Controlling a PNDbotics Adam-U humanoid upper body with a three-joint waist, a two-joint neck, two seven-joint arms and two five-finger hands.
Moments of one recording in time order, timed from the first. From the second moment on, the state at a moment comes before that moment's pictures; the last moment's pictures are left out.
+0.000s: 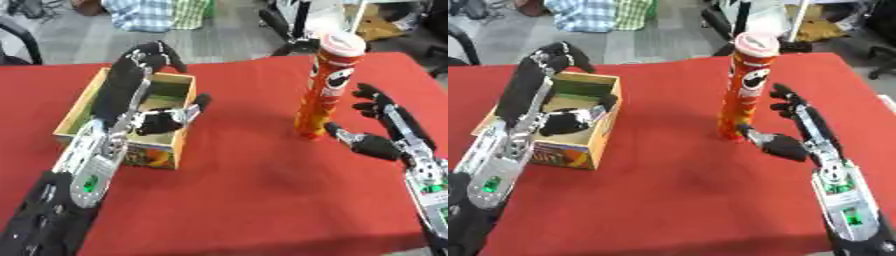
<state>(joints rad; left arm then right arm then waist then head) -0.52 0.25 -0.23 -1.59 -0.92 -0.18 0.18 -0.32 -0.25 0.03 -1.54 0.36 0.04 0.12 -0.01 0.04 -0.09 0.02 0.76</state>
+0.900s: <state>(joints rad) -0.59 0.25 -0.21 -1.46 -0.93 -0.20 0.16 -0.39 -0.25 0.02 -1.41 0.31 0.05 0.11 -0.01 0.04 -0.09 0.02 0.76</state>
